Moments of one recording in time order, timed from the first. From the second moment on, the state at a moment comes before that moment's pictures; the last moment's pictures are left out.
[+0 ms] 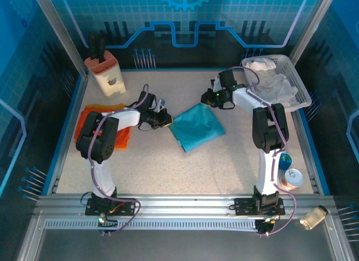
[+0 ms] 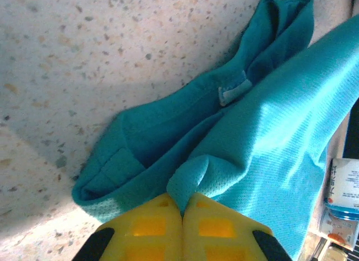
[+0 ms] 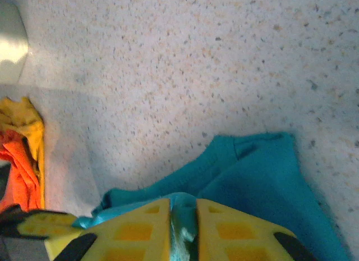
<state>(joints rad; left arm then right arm) -0.26 1.93 1.13 -0.16 0.60 -0.63 0.23 2.10 1.60 -0.47 -0.50 0.48</state>
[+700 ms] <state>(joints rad) -0.24 1.82 1.08 -0.22 0.58 -0.68 0.24 1.92 1.42 -0.46 -0.53 0.48</state>
